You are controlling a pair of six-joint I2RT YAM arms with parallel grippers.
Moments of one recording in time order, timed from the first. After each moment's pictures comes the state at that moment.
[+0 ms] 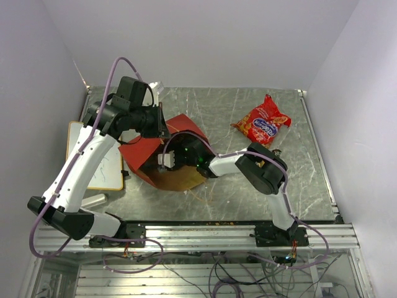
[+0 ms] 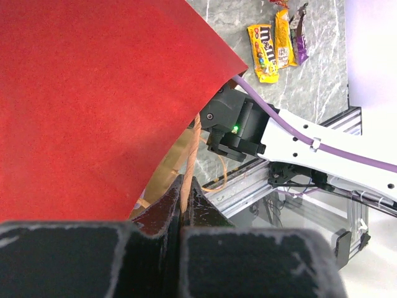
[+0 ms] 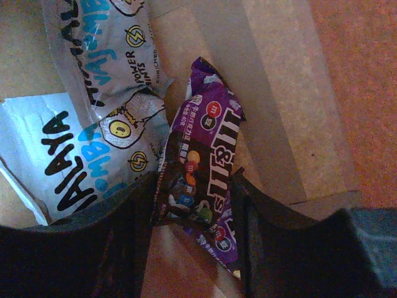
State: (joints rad) left arm -0.47 1.36 1.69 -1.13 0.28 -0.44; right arm 0.89 2.11 1.12 0.60 -0.27 -1.00
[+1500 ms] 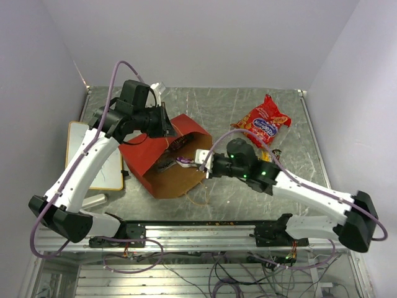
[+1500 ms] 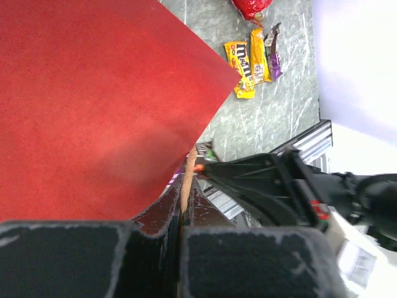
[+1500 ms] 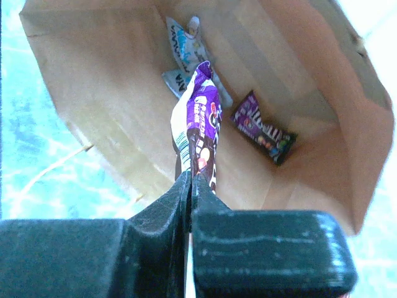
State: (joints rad) left arm -0.47 1.34 1.57 -0.96 0.33 -0.53; right arm 0.93 1.21 0.83 -0.02 -0.27 -0.64
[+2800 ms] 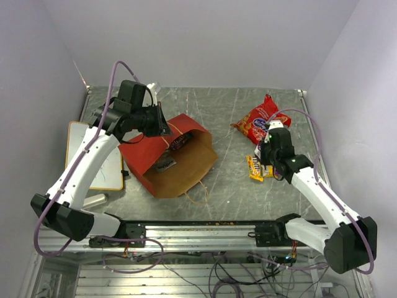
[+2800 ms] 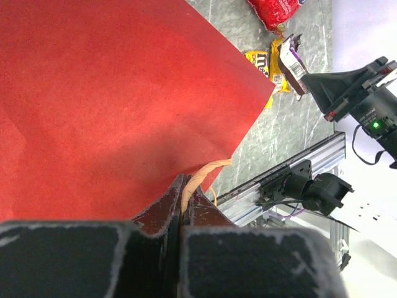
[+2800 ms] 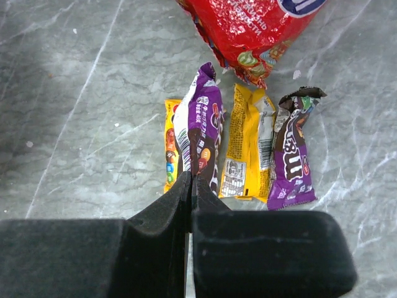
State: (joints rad) left arm -0.41 1.35 1.53 -0.94 0.32 -0.50; right arm 0.35 1.05 0.77 -0.47 0.23 0.15
